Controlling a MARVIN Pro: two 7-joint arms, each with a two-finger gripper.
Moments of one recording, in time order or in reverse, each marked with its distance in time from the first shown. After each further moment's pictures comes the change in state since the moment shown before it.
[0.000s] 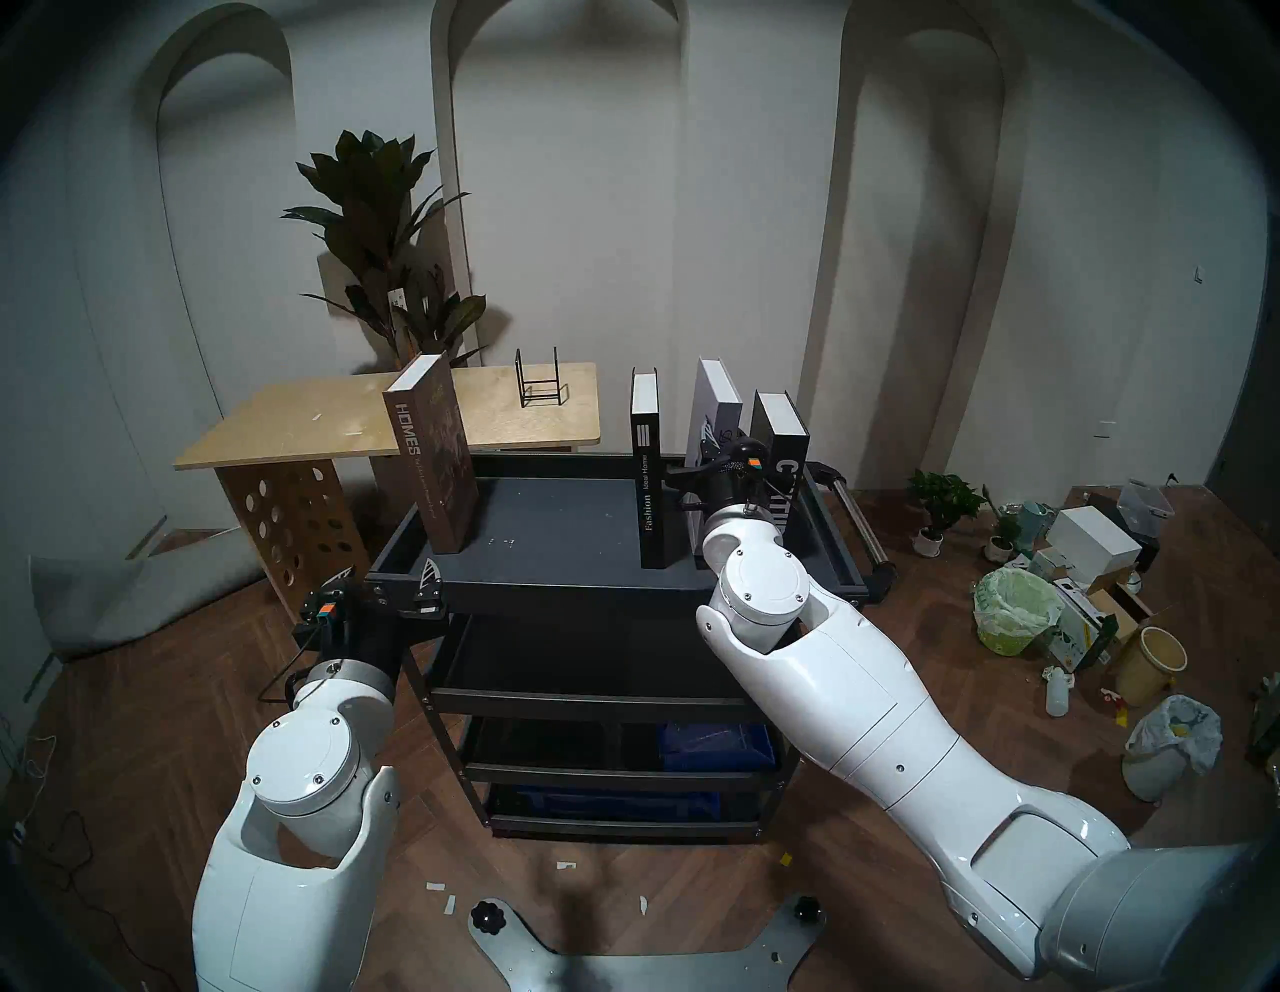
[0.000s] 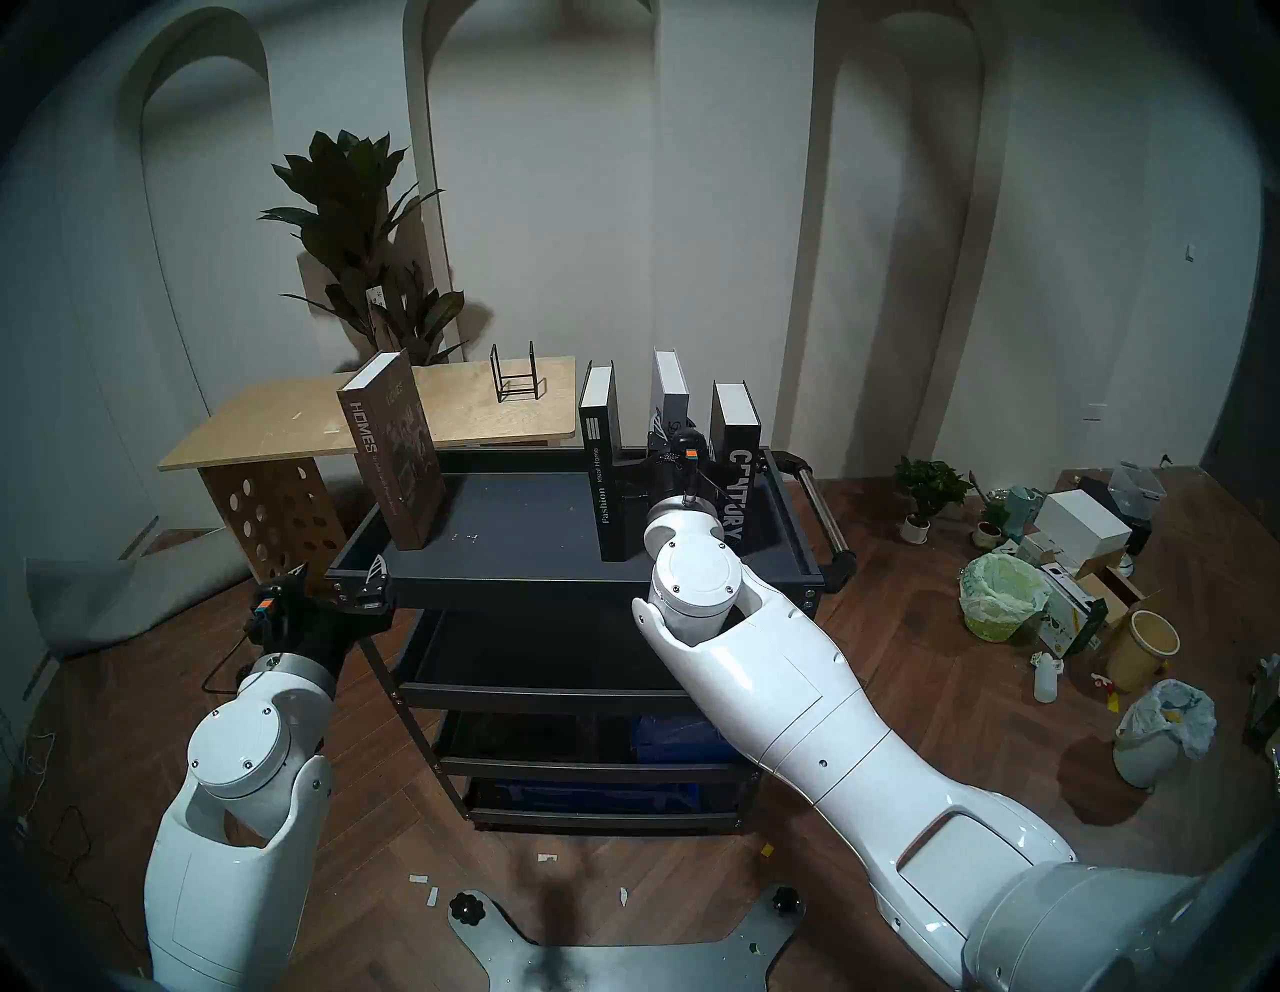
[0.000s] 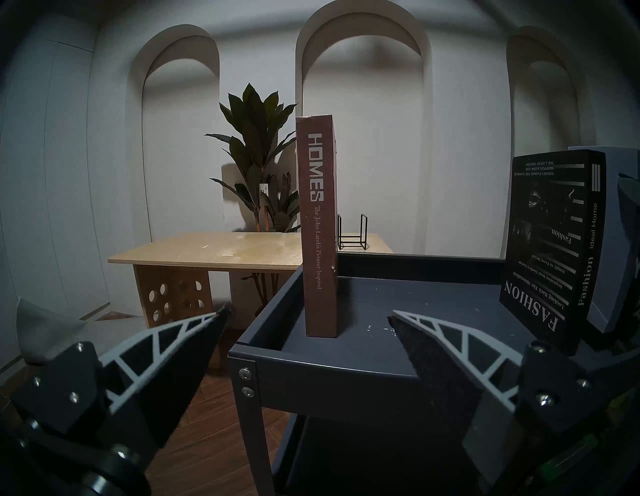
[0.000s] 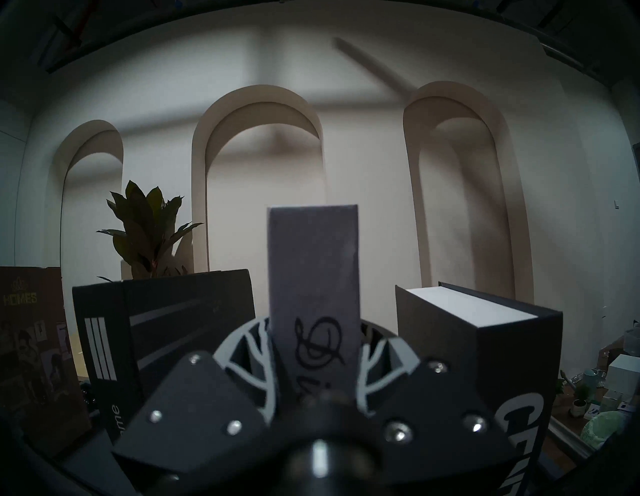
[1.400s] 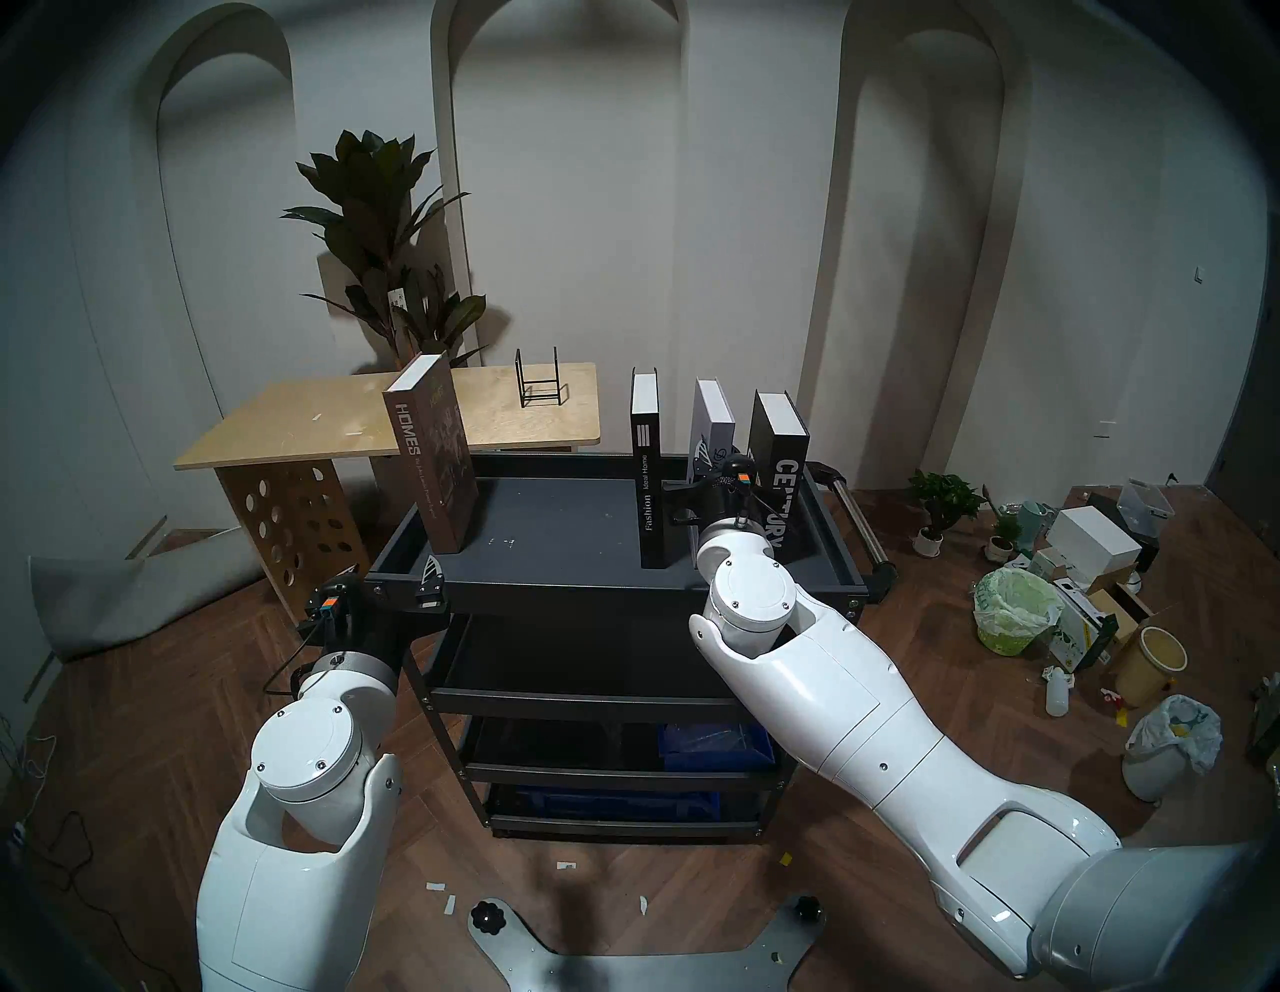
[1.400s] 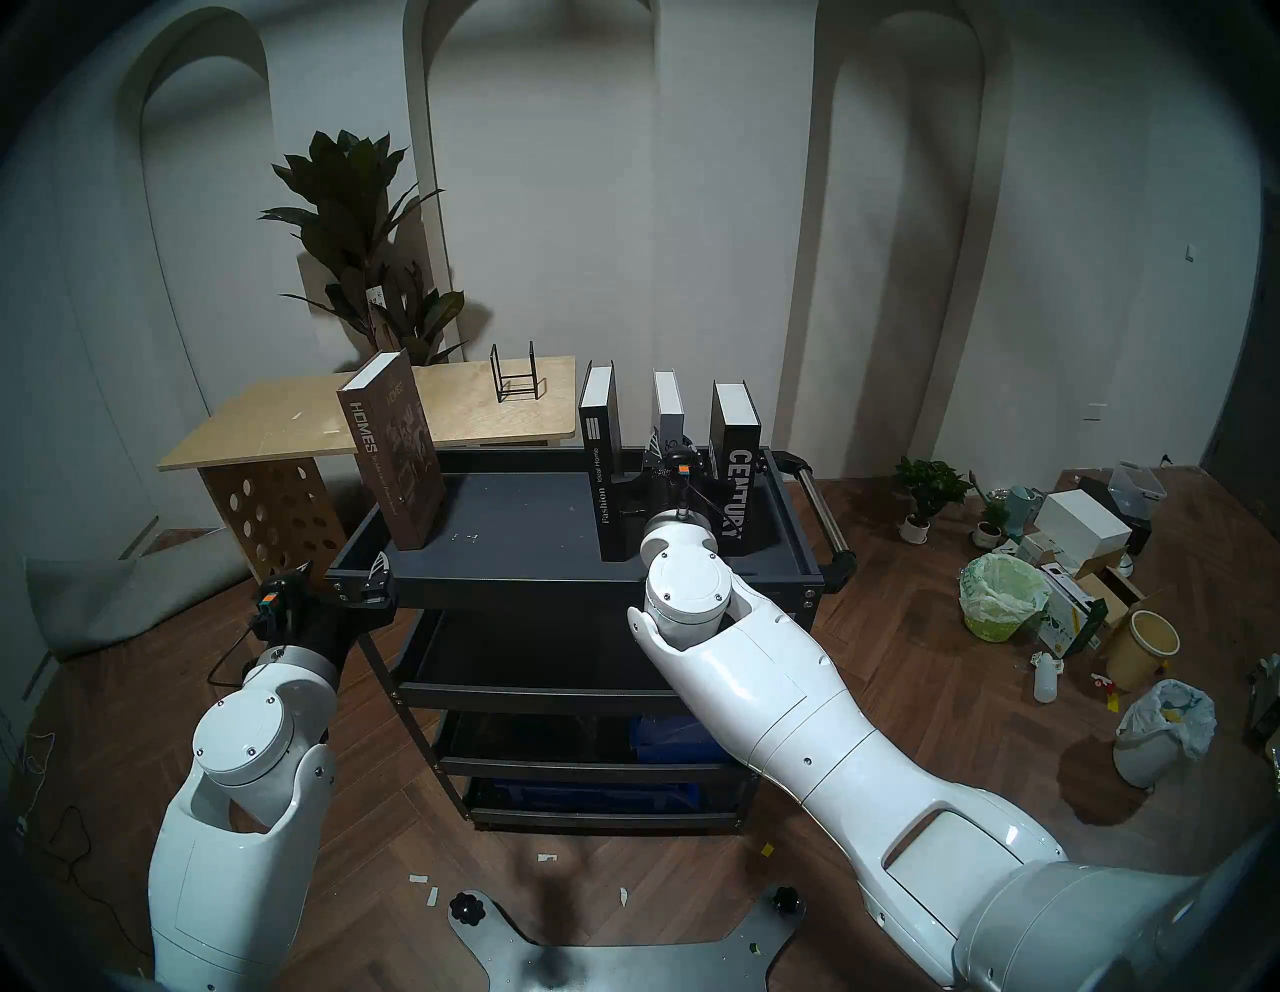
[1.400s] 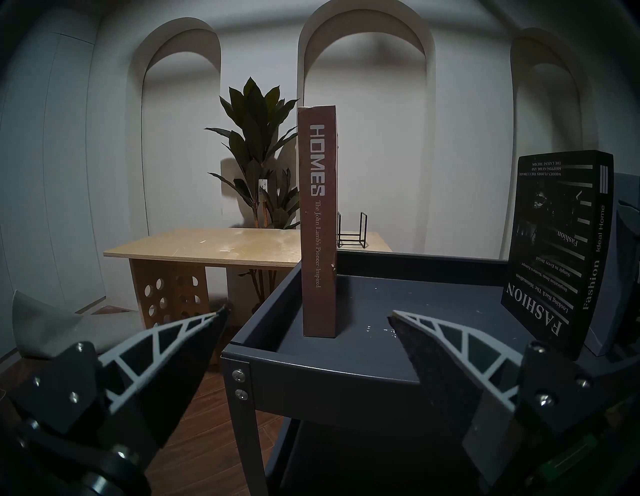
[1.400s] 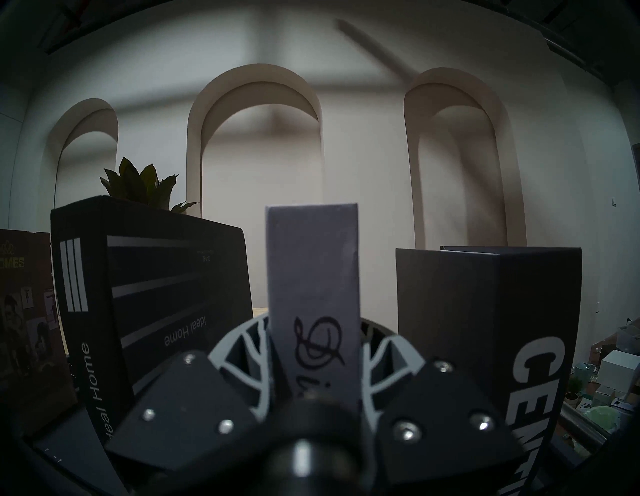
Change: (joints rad) left arm -0.039 0.006 0.007 0.038 -0.030 0.004 -0.003; right arm 0.010 -0.025 -0.009 0.083 -0.010 0.007 -0.005
